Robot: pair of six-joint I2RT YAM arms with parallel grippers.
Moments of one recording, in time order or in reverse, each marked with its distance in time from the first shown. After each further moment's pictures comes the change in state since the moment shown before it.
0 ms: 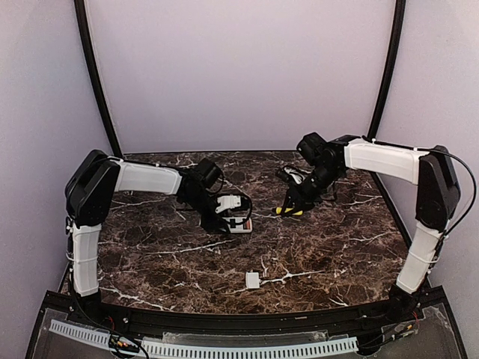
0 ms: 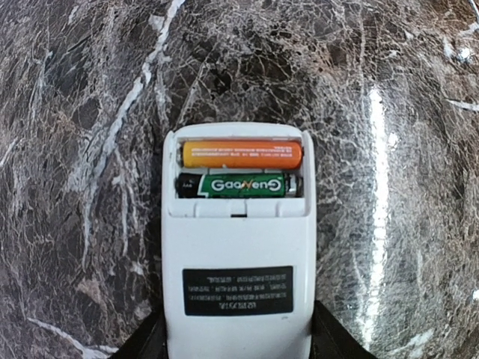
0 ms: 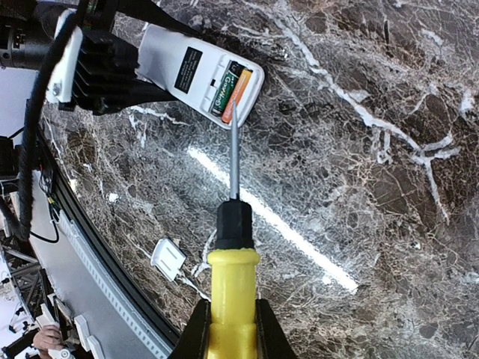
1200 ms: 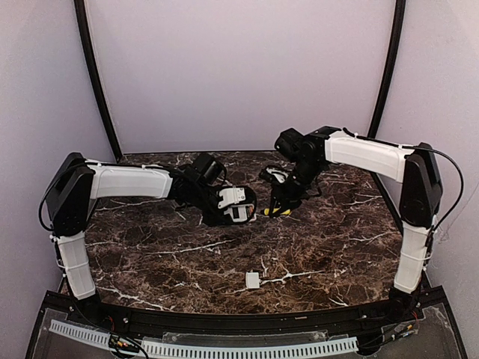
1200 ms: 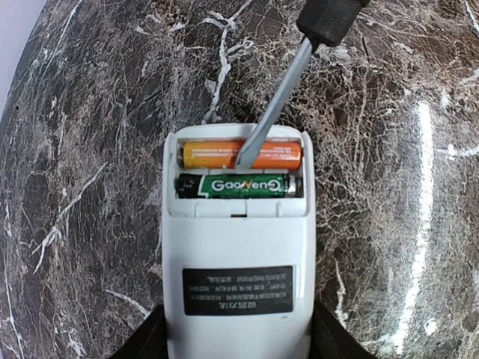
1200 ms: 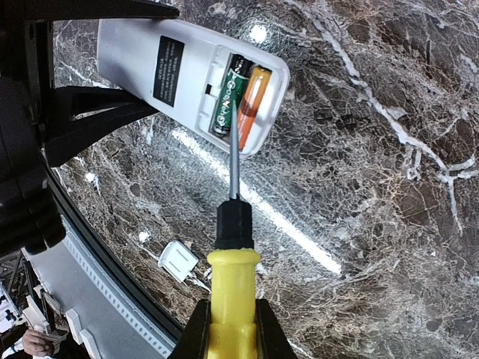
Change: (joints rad) left arm -0.101 -0.192 -0.098 0.098 -0.215 -0.100; right arm 0.120 0.122 0.239 -0.169 0.096 0.029
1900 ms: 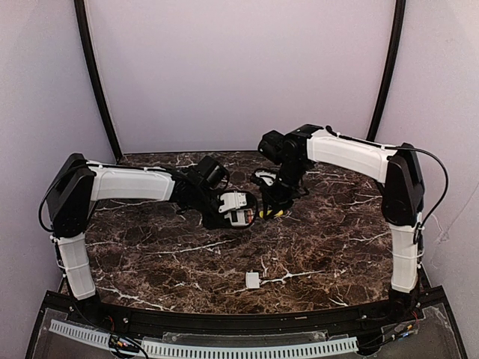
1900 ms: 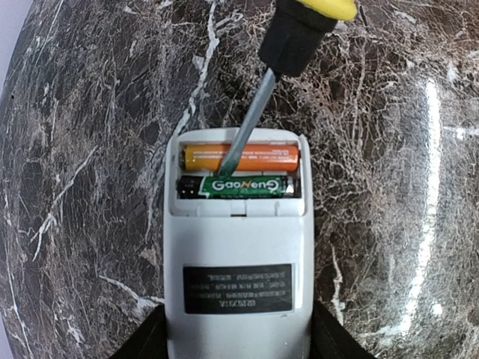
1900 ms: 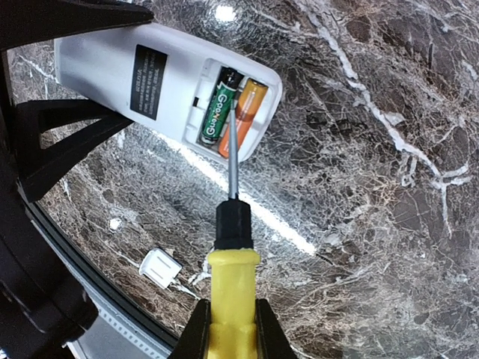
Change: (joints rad) left arm -0.029 -0.001 -0.005 -0.027 -0.075 0.005; right arm 0.058 0.129 0.182 -0.129 0.146 0.014
